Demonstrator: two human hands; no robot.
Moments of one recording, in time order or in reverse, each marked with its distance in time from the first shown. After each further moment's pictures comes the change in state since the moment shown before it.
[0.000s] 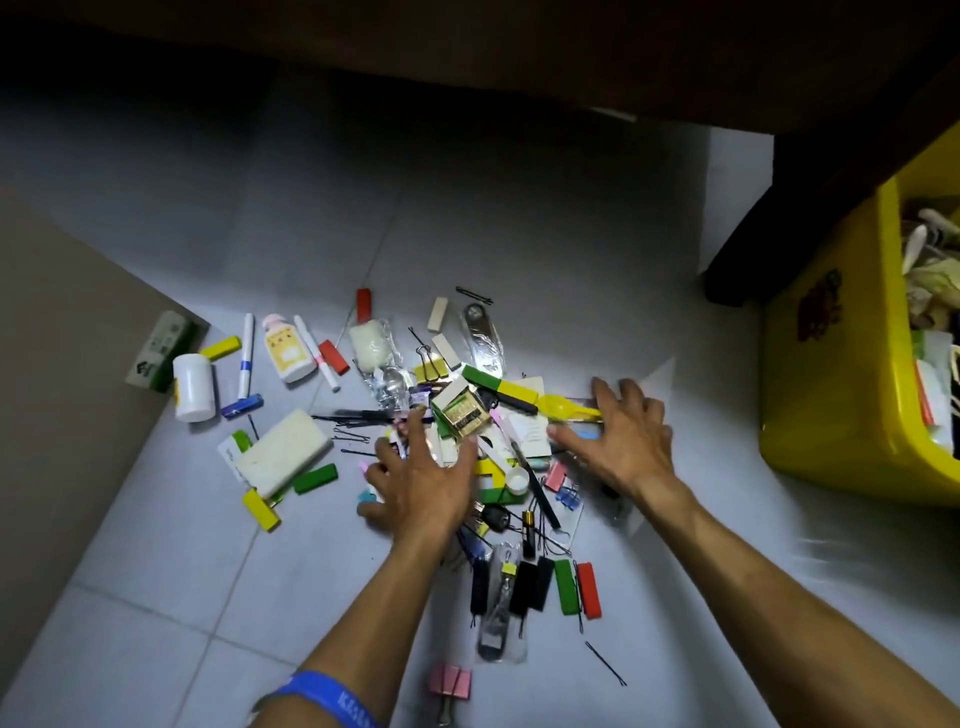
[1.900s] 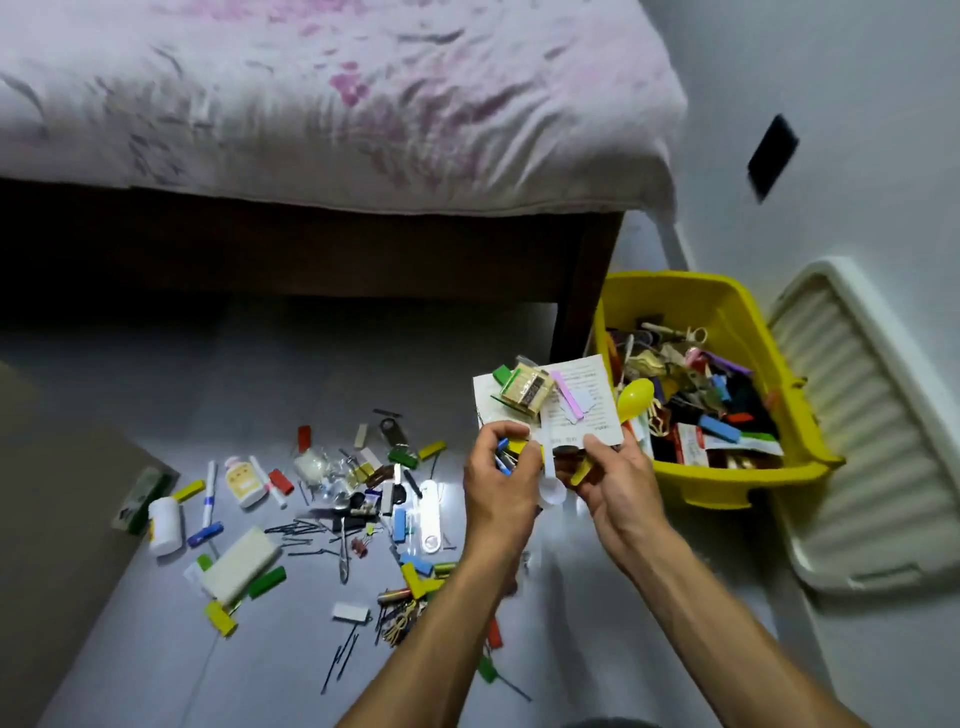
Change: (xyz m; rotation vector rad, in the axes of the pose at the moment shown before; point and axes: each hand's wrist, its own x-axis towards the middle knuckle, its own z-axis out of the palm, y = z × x) left_hand -0.241 0.147 -0.070 -1.060 -0.225 0.628; right_hand -0.173 0.025 -0.180 1.798 0.359 0.086
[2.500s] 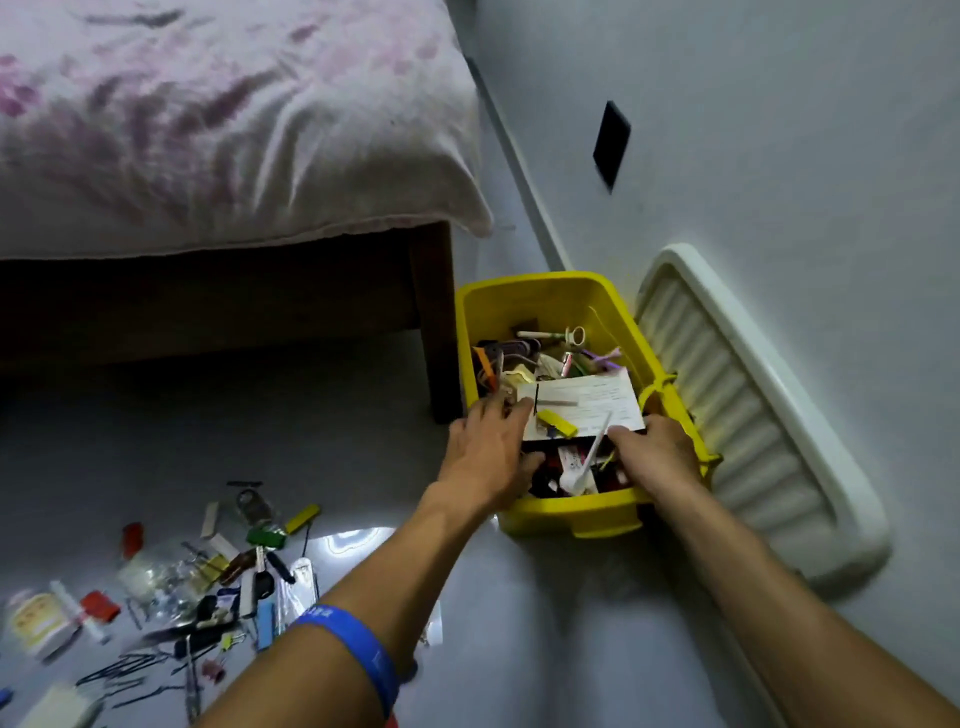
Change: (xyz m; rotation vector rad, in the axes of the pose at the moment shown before) left_hand 0.115 -0.038 0.149 1.354 -0.608 0.560; right_hand 0.123 -0.084 -0.152 -1.093 0.504 -0.025
